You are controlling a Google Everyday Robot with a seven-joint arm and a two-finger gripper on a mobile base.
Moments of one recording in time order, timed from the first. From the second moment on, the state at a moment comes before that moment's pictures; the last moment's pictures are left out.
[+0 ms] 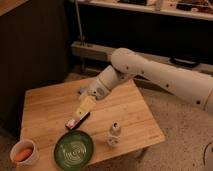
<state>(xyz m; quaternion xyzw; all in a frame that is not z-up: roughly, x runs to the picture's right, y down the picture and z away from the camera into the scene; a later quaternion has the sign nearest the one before) -0.115 0.071 0.582 -0.49 -0.35 0.18 0.78</state>
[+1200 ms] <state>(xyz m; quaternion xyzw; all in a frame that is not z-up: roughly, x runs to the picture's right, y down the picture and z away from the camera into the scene) -0.153 0.083 0.599 -0.34 -0.41 -0.20 0.82</state>
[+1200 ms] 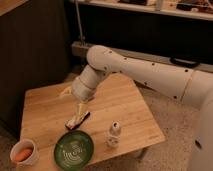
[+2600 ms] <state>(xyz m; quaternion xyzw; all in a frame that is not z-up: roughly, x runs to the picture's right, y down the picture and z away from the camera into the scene) -0.147 0.105 0.837 -0.36 -0.51 -0.19 0.76</state>
